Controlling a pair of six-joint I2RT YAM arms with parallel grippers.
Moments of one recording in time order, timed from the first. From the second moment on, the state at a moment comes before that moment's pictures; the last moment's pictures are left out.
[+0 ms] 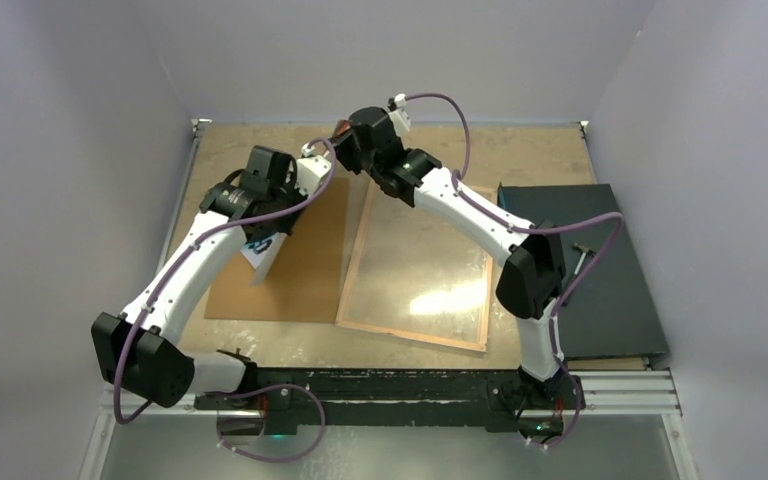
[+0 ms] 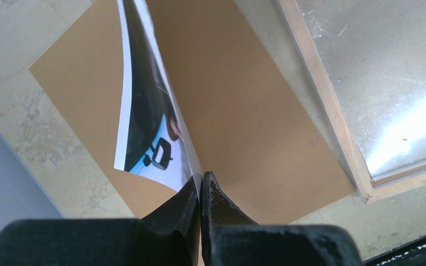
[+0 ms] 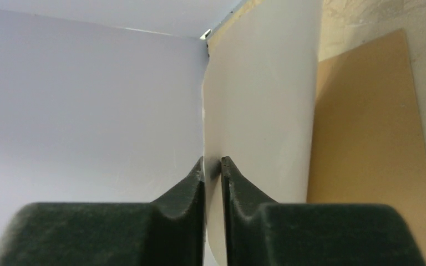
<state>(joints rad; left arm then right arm) -0.36 1.32 1.28 -0.84 0.00 0.32 0.79 2.01 1.96 -0.34 0.29 1.30</state>
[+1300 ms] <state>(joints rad) -0.37 1.44 1.66 -1.04 0.12 0.43 0.49 1.41 1.16 0.05 -0.35 0.48</state>
